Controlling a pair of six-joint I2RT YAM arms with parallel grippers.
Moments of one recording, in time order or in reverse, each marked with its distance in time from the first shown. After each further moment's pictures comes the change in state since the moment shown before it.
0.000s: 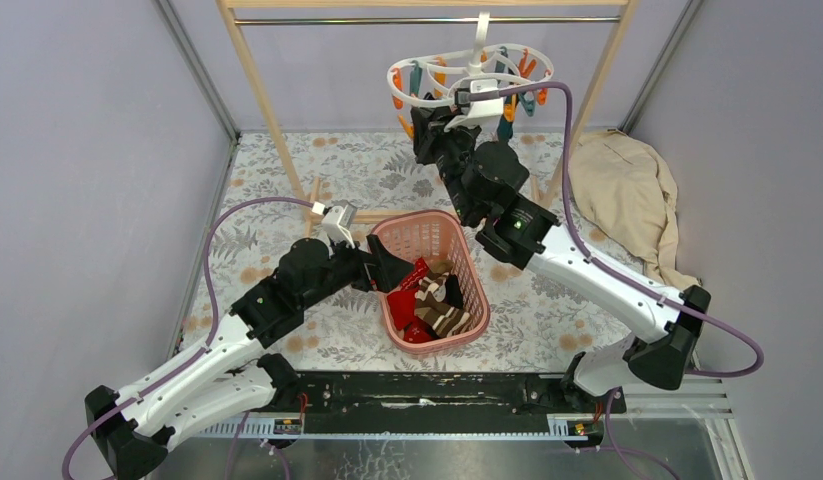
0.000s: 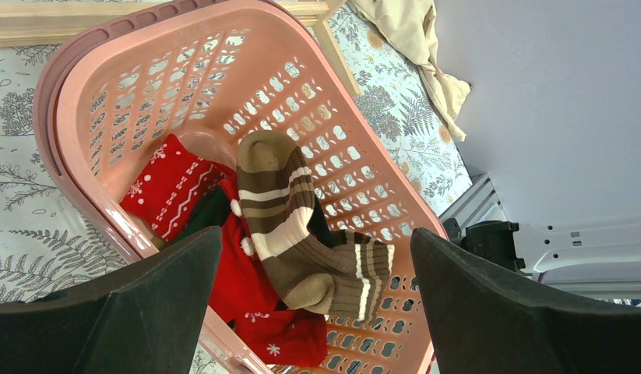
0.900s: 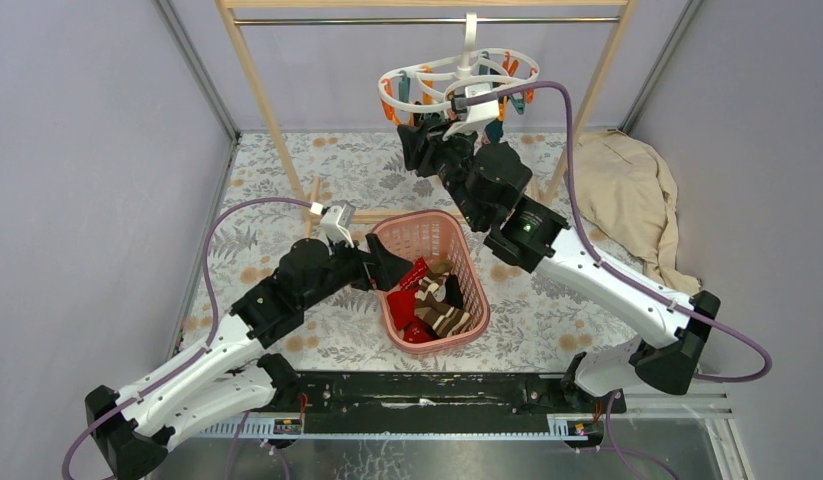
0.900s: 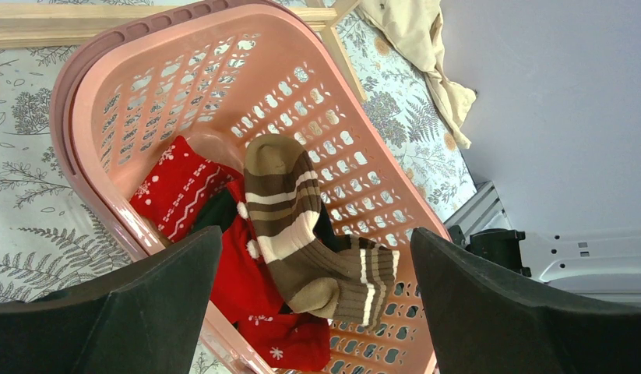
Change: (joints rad) left arm 0.000 0.002 -0.004 0.001 -0.026 -0.007; right arm 0.000 -0.061 -0.030 -0.122 -0.124 0.067
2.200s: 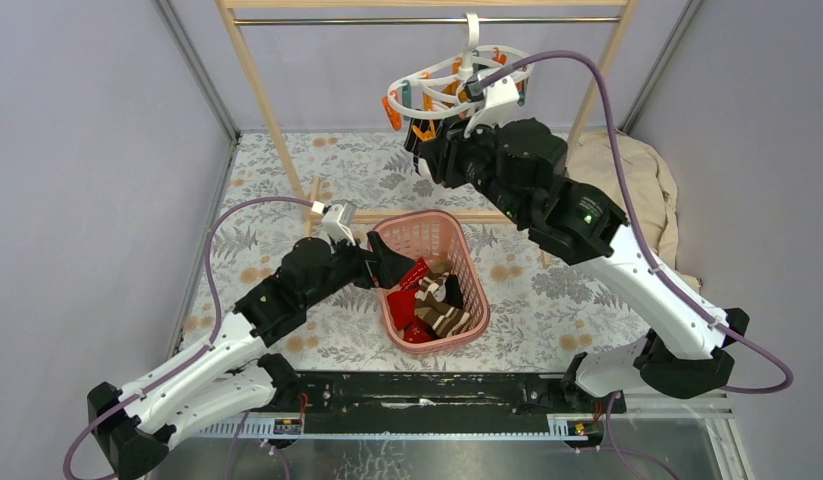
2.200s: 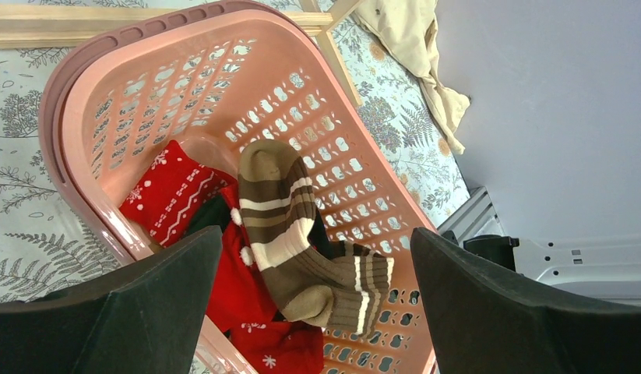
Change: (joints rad) left arm 0.000 0.020 -0.002 0.032 -0.001 -0.022; right arm 0.000 -0.012 0.342 -0.614 -0.116 0.067
